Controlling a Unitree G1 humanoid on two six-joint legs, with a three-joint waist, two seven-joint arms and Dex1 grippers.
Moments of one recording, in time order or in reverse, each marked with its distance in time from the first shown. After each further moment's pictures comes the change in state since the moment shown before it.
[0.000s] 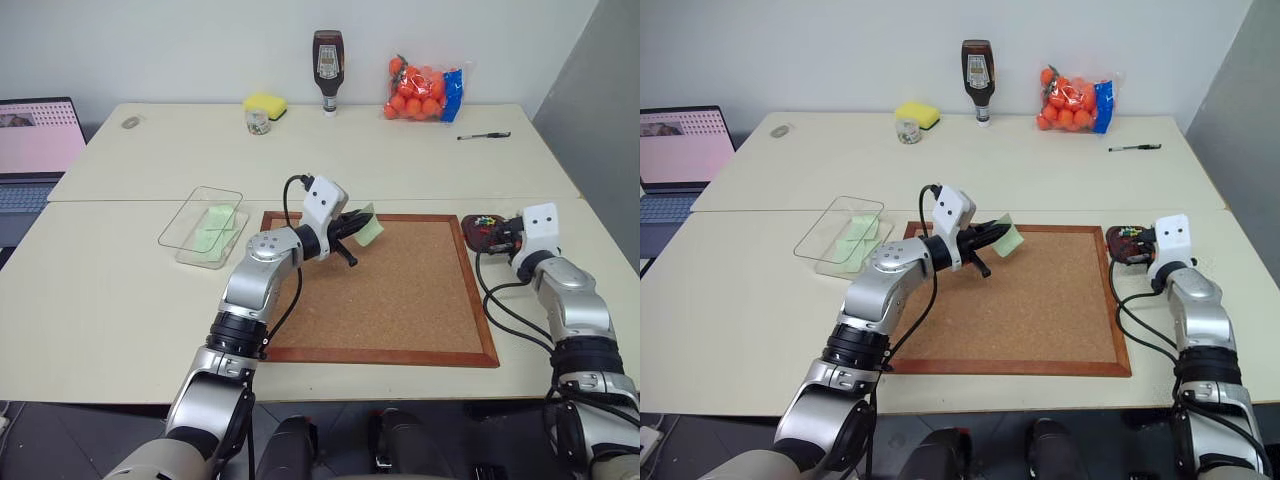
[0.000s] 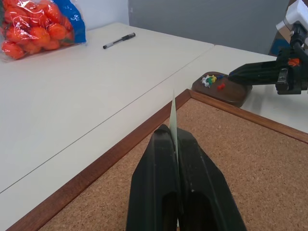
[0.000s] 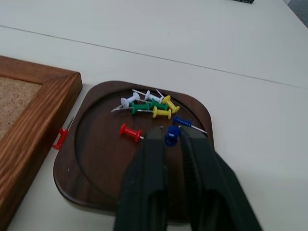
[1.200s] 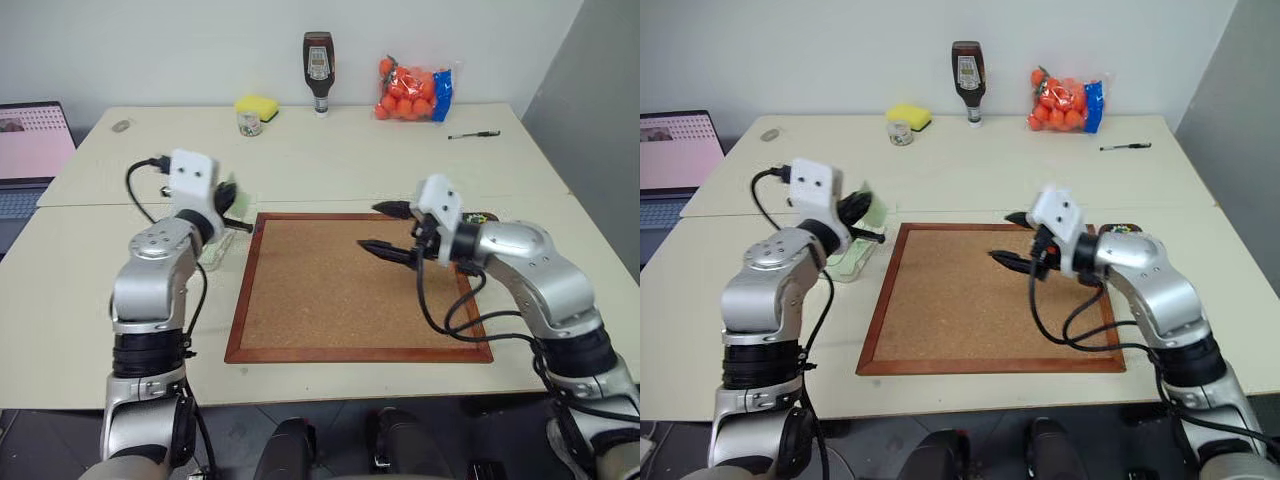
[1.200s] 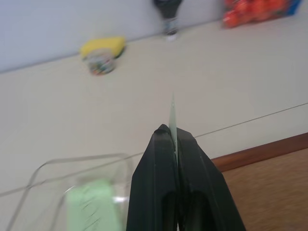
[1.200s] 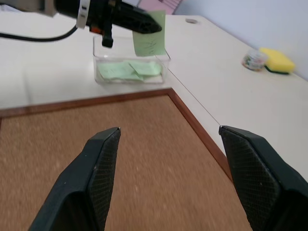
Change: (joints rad) left arm 0.115 0.280 0.332 -0.277 0.043 0.364 0.408; right arm -0.147 0.016 0.388 -0.676 0.234 0.323 0.470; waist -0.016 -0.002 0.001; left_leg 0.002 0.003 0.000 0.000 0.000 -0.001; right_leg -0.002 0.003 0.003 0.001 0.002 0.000
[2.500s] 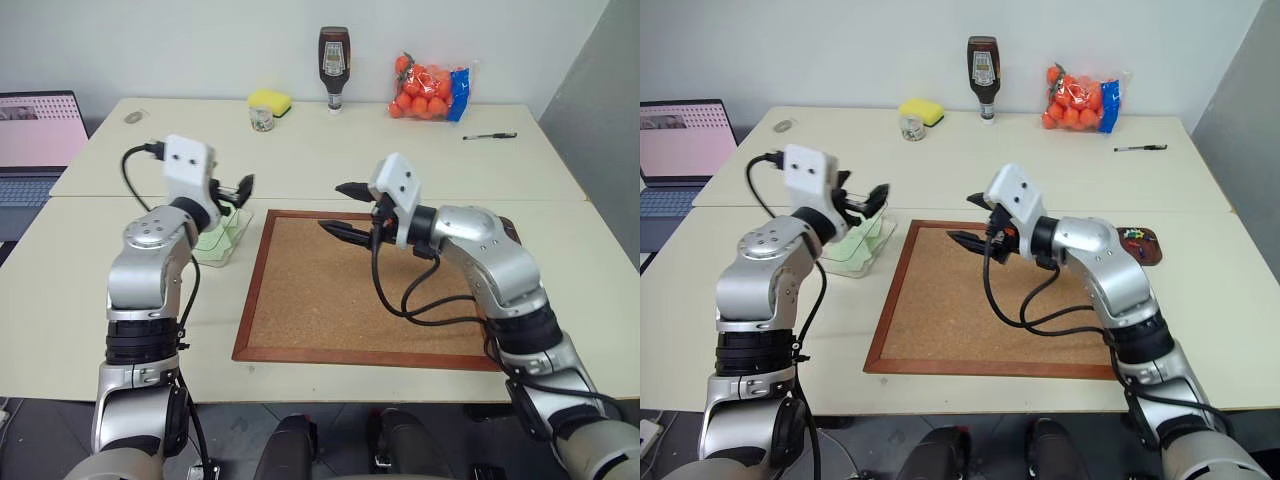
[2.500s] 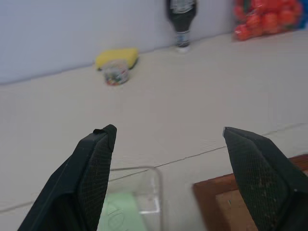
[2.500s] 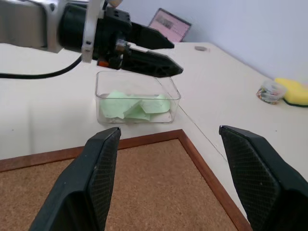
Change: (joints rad) left arm -0.024 0.024 -0.130 0.011 -0.066 -0.147 -0.131; right arm 0.048 0.149 -0.030 -0.009 -0.075 -0.058 -0.114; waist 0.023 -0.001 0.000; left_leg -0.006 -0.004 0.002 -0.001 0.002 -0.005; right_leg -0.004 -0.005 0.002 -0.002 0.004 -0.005
